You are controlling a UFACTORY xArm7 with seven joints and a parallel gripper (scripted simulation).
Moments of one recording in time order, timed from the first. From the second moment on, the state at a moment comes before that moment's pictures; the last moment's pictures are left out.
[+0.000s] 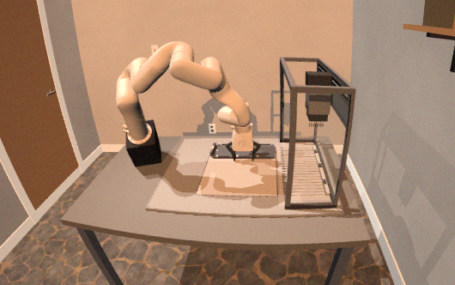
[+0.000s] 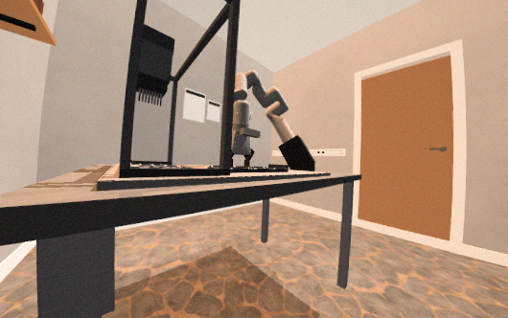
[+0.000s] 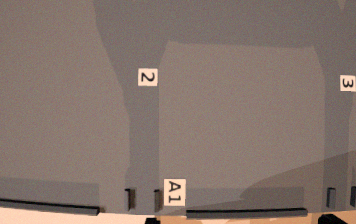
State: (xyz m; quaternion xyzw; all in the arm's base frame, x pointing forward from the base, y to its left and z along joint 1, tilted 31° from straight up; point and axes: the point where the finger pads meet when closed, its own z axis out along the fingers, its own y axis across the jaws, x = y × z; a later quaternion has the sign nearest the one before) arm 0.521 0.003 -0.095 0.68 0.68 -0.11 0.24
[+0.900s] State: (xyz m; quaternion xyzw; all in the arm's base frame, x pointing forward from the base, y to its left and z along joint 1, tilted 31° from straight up) arm 0.519 0.002 -0.082 0.68 0.68 -0.11 0.24
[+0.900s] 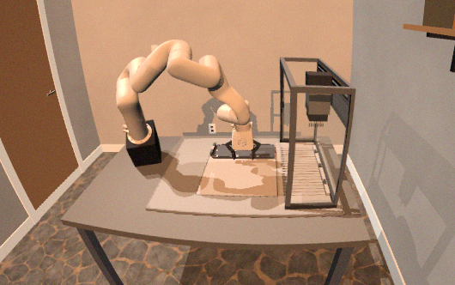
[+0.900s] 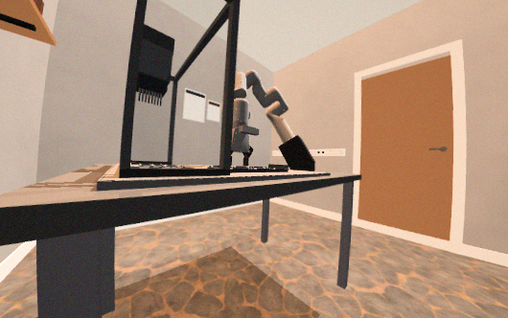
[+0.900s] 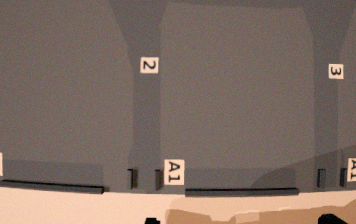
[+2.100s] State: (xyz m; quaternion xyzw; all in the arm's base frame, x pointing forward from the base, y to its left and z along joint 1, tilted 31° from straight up) arm 0.510 0.028 -0.036 0.68 0.68 -0.11 0.24
